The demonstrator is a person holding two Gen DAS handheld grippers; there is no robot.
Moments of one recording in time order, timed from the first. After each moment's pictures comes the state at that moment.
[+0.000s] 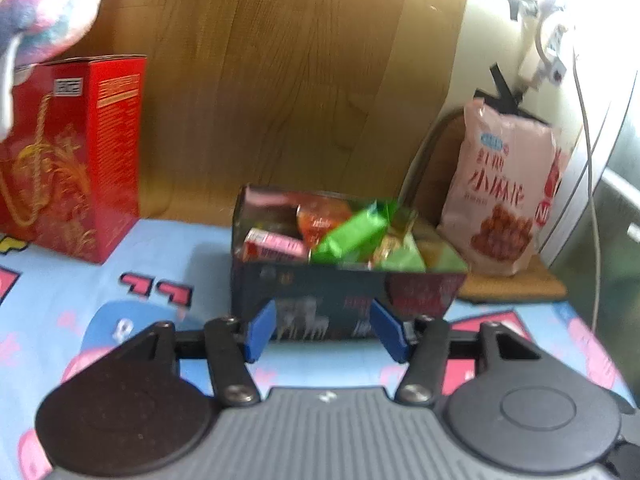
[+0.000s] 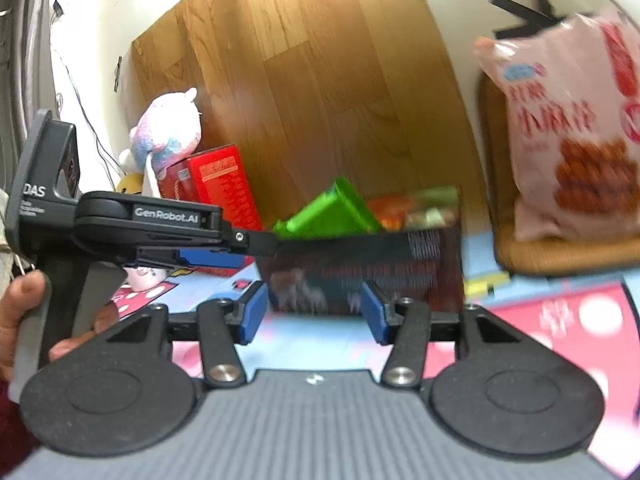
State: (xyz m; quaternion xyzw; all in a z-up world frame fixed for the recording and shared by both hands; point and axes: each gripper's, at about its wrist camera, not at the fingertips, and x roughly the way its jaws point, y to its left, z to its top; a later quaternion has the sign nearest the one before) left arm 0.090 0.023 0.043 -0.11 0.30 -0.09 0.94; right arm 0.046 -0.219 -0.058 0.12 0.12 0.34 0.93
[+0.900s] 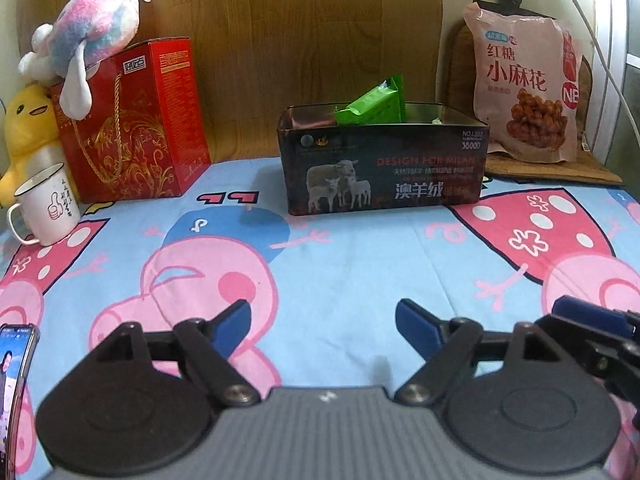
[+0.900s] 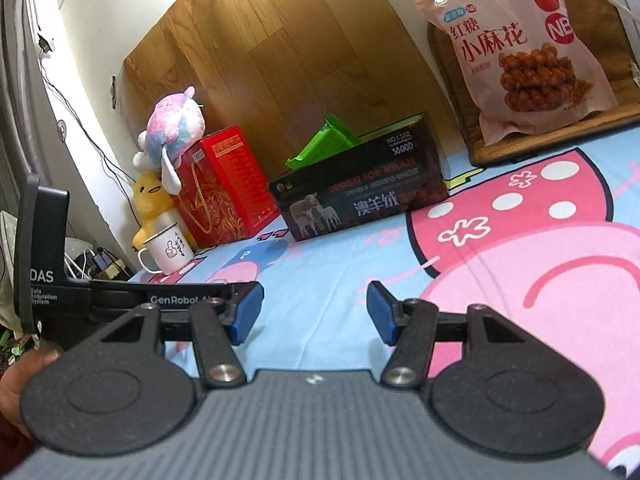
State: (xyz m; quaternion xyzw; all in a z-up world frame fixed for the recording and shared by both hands) left arm 0.001 -0.010 0.005 0.01 0.34 0.02 0.94; right arm -0.011 -0.234 -0.097 0.18 0.15 0.33 0.91
